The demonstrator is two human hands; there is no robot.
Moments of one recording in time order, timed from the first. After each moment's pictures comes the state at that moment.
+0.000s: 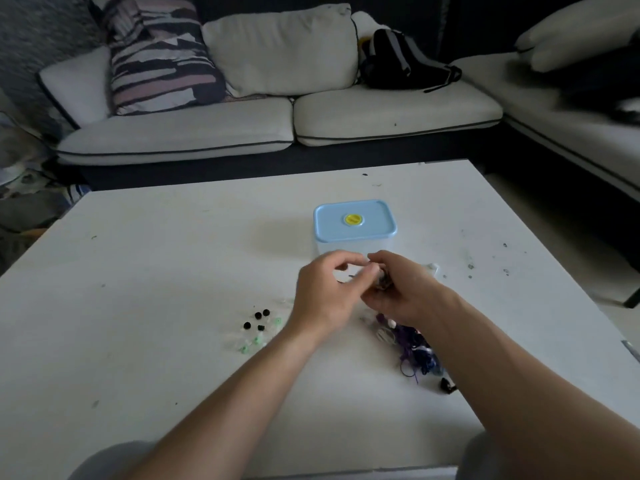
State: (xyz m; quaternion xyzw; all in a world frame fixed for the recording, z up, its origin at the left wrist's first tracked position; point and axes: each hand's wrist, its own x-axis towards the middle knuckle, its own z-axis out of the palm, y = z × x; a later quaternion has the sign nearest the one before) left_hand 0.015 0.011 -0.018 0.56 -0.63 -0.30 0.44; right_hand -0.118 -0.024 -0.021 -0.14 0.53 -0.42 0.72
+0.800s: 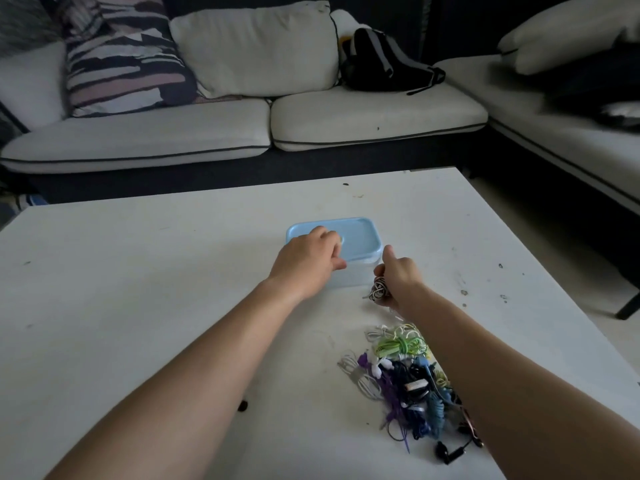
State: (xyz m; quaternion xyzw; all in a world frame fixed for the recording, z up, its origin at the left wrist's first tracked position) left_hand 0.013 -0.143 -0.052 0.54 -0.83 -0.05 0.15; right_hand -0.158 -0.127 -0.077 -0.32 0.69 -0.39 0.51
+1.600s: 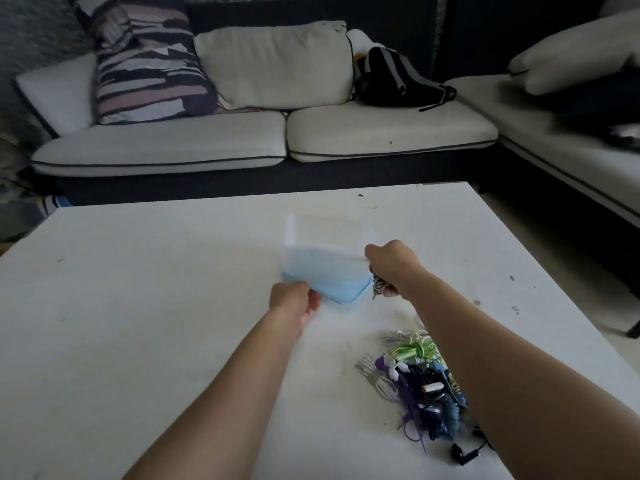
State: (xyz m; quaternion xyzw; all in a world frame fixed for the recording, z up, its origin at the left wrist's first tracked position) left_hand 0.042 -0.109 -0.078 0.62 -0.14 -0.58 0.51; right_hand -0.123 -0.132 -0.024 -0.46 0.72 -0.26 0.45
